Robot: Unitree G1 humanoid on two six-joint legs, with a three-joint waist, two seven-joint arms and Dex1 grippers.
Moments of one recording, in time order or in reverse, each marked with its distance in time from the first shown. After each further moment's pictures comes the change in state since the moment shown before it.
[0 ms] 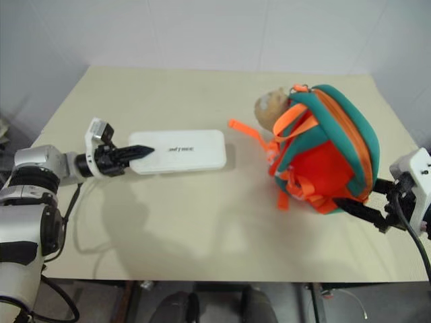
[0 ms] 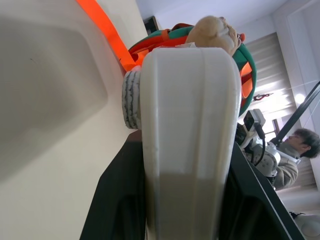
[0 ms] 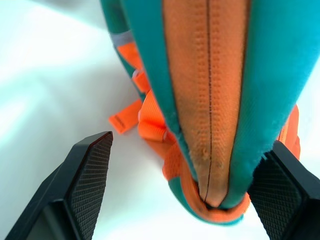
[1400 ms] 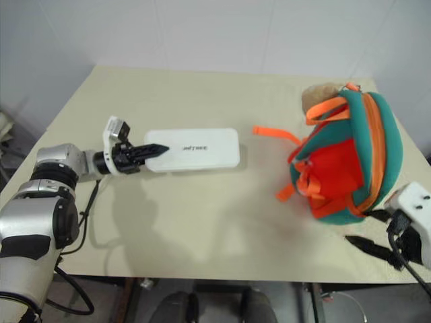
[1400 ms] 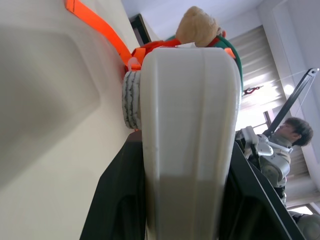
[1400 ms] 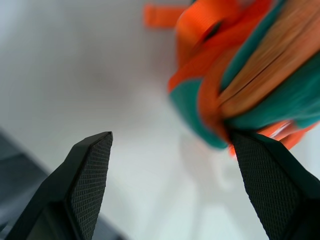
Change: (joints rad) left arm -0.050 -0.090 0.062 0.072 0.070 -0.073 0.001; right arm 0.187 0.005 -0.111 -0.114 -0.151 0.014 0.078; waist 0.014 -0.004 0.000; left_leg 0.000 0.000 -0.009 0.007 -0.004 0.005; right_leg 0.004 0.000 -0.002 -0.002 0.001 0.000
